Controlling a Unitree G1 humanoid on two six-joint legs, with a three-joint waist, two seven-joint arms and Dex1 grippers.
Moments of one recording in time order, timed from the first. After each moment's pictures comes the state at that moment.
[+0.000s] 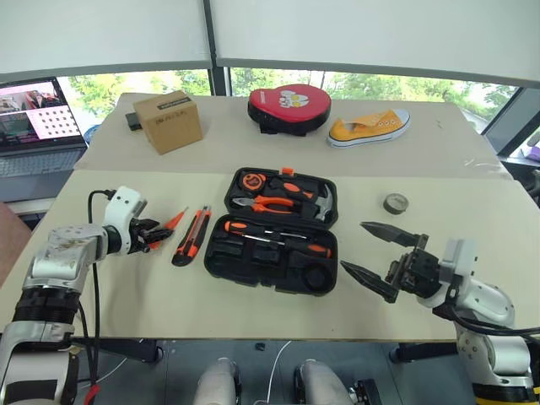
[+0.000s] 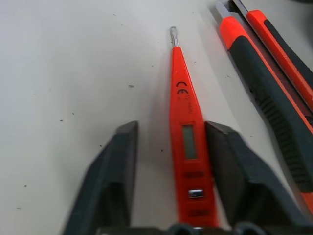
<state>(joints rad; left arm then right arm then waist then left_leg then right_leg) -0.48 0.82 0.02 0.35 -0.31 0.60 -0.82 0.06 -0.52 -0.21 -0.30 0.57 -0.02 1.05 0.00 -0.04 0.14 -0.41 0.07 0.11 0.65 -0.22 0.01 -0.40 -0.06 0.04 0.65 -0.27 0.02</state>
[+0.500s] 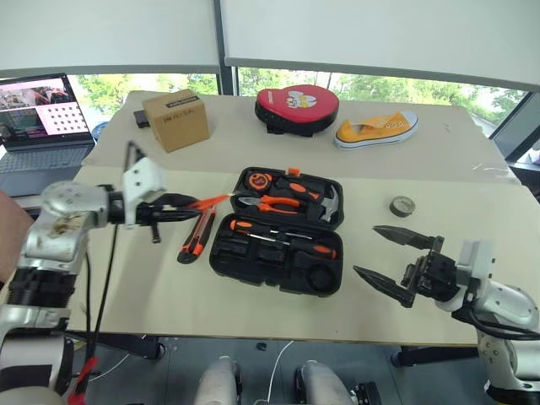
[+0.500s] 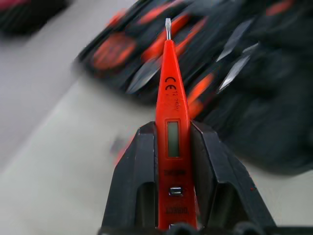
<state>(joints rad) -0.62 0.84 -0.10 0.12 -0.32 0.19 -1.32 0.08 -0.61 -0.26 -0.30 0.61 -0.02 1.09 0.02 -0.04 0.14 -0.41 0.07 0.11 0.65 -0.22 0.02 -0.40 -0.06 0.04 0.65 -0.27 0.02</state>
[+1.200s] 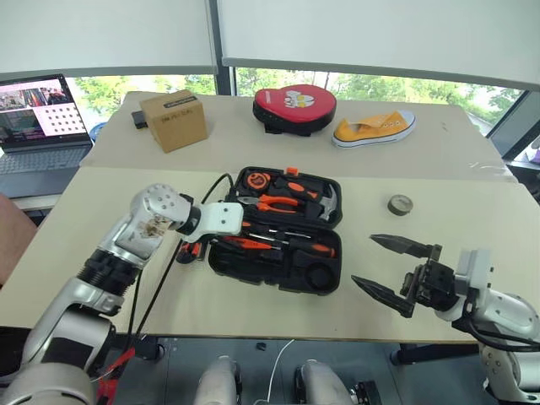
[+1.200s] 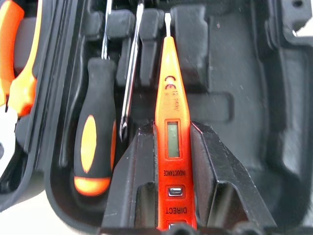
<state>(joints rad) -0.76 0.68 -0.41 0.19 0.06 0.15 -1.32 0.15 -0.61 -0.25 -0.36 0.61 -0.01 1.06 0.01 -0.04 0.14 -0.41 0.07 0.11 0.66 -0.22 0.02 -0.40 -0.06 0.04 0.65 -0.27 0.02</state>
